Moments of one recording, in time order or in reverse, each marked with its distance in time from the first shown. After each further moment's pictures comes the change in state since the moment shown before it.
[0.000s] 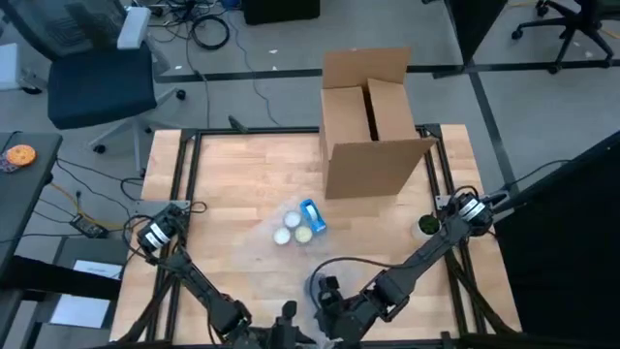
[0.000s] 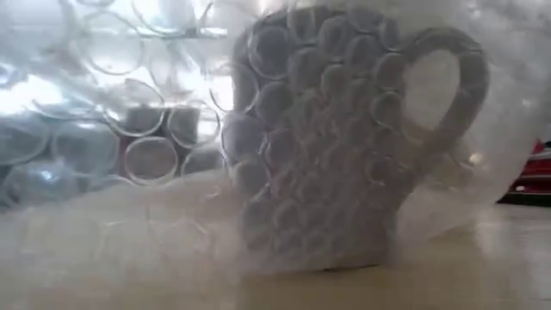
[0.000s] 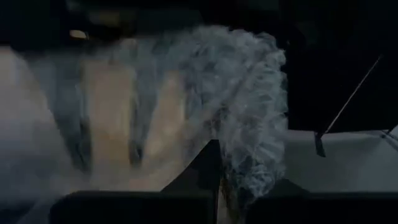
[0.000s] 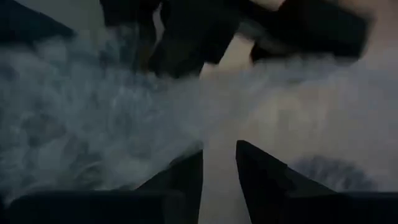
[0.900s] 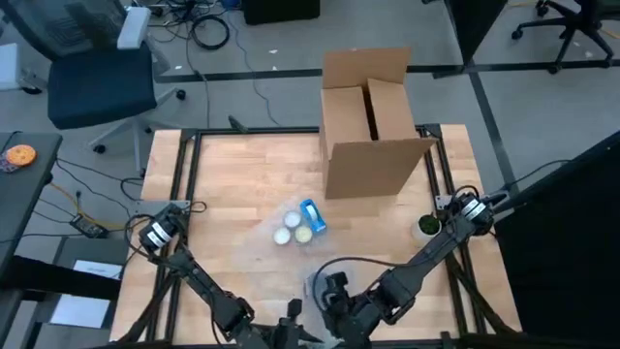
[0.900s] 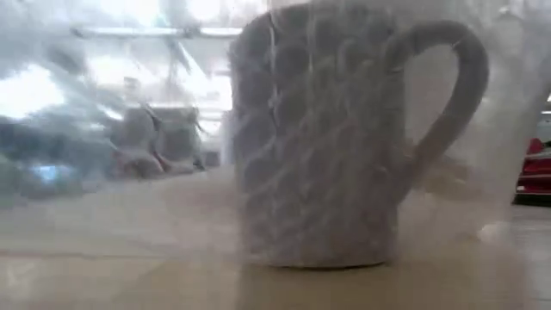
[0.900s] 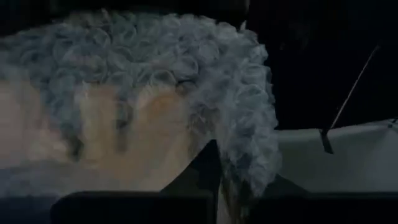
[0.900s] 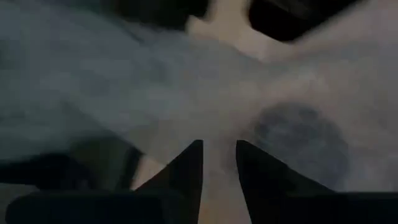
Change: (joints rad) left arm 0.021 0.001 0.000 0.080 0.054 0.131; right arm 0.012 -0.001 0.153 -0.388 0.044 0.034
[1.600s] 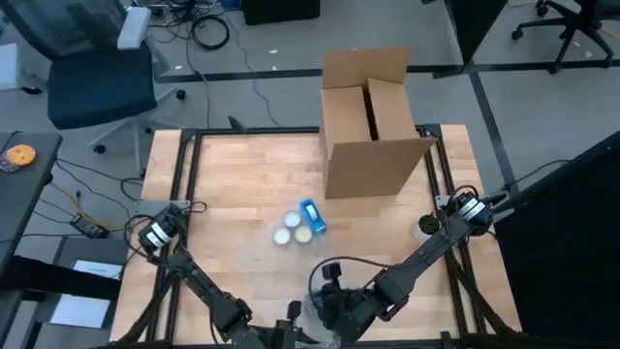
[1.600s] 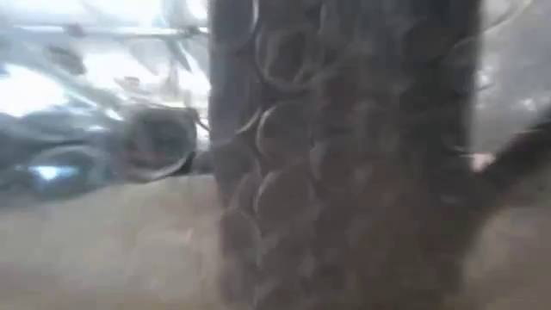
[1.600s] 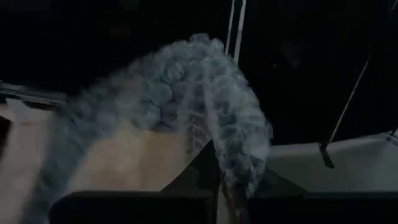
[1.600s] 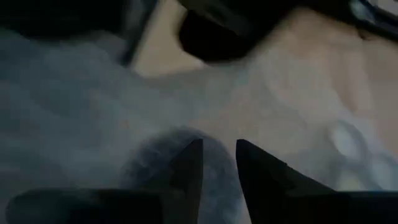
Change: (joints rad) left arm -0.014 0.000 0.000 0.084 -0.022 0.054; right arm -0.015 -0.001 -0.166 0.352 0.187 -0.132
